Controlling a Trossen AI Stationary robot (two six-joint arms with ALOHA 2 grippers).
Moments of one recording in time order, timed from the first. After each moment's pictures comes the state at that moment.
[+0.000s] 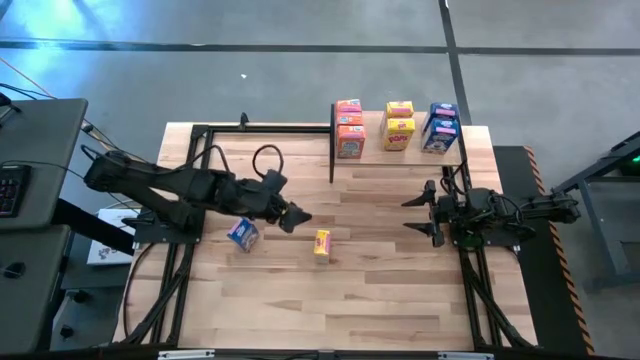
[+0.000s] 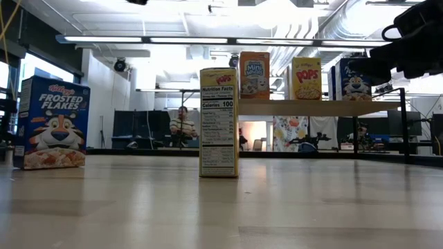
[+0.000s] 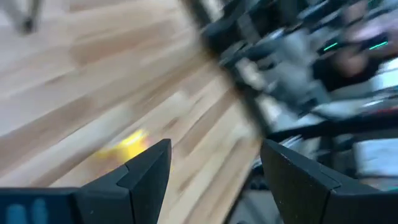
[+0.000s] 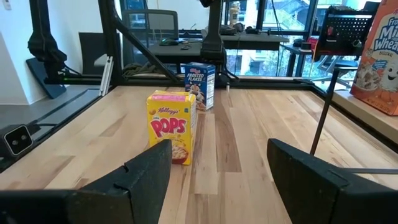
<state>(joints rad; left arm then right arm) -0.23 1.33 1.30 -0.56 -0.27 -1.14 0.11 0.02 0.05 -0.09 0.05 -0.02</state>
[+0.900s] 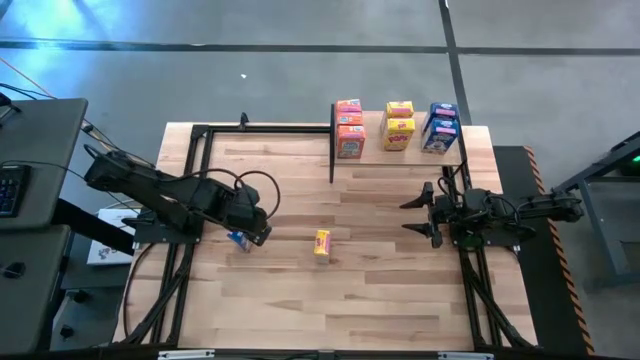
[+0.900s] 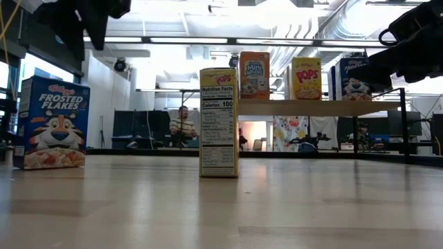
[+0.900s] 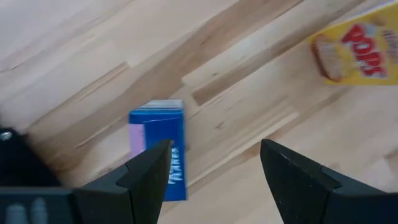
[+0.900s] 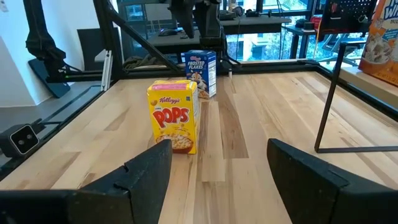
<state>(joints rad) -0.28 1.33 1.21 -1.27 -0.19 -1.27 0.11 0.07 0.05 -0.09 0.05 0.05</state>
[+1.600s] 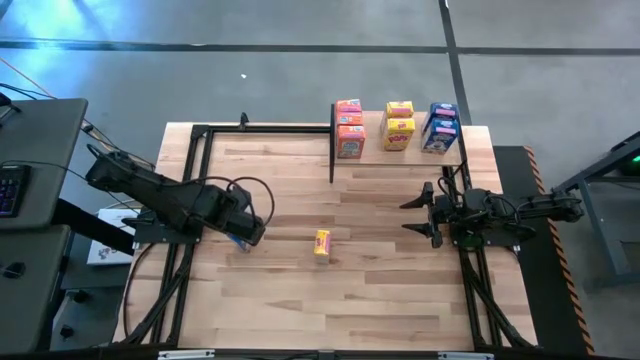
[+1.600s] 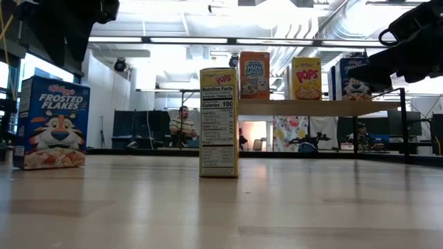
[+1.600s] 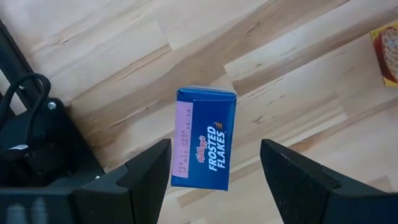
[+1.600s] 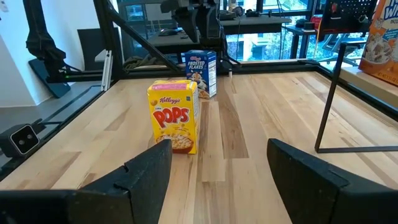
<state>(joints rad) -0.33 1.34 1.19 -1.38 -0.21 -1.41 0.11 0.07 0.05 -0.09 0.05 0.05</state>
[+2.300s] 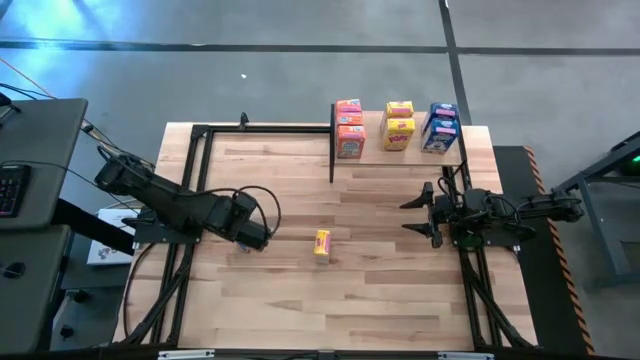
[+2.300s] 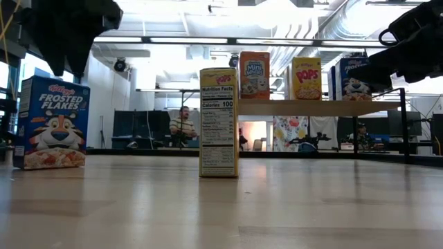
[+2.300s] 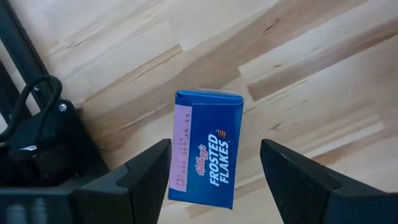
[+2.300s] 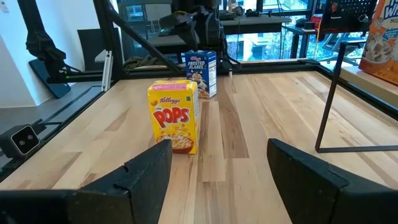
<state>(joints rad) -0.35 1.44 1.19 -1.40 -0.24 -1.44 0.11 0.07 0.05 -0.09 0.05 0.06</state>
